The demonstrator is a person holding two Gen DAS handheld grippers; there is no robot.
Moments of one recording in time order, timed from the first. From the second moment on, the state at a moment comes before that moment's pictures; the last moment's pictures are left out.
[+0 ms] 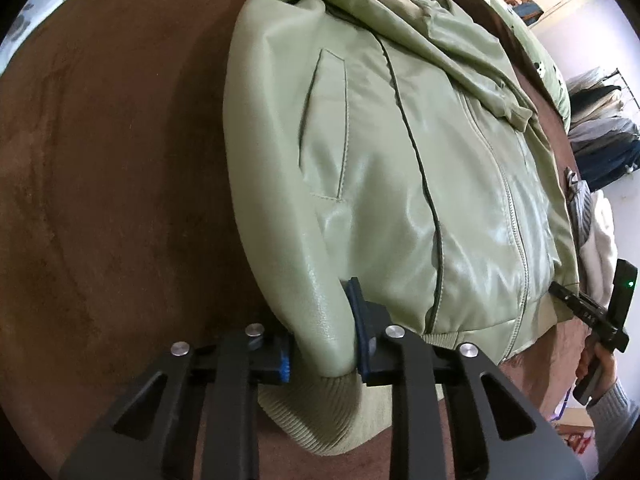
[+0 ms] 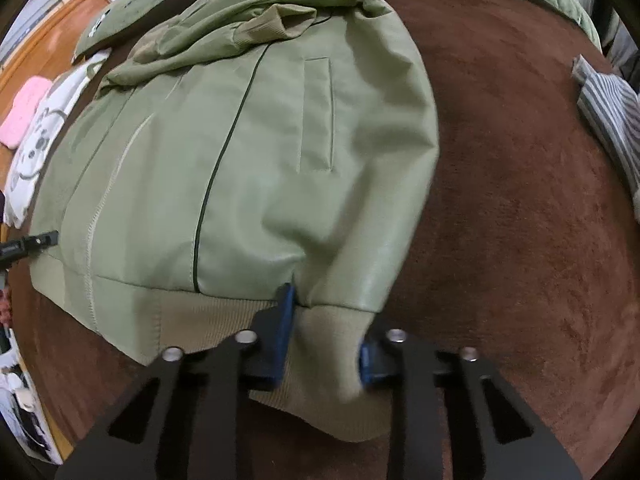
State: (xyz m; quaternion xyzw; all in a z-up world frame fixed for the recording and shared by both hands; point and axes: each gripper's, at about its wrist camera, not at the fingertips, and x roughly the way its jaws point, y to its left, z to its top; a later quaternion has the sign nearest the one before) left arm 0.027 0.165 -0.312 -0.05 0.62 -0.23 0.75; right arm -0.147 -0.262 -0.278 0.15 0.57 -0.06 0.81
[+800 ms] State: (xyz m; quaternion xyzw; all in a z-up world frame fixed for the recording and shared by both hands) left arm -0.044 0.188 -0.245 -0.05 0.67 -0.23 0.70; right arm -0.225 -0.213 -0.183 0.11 0.62 -0.07 0.77
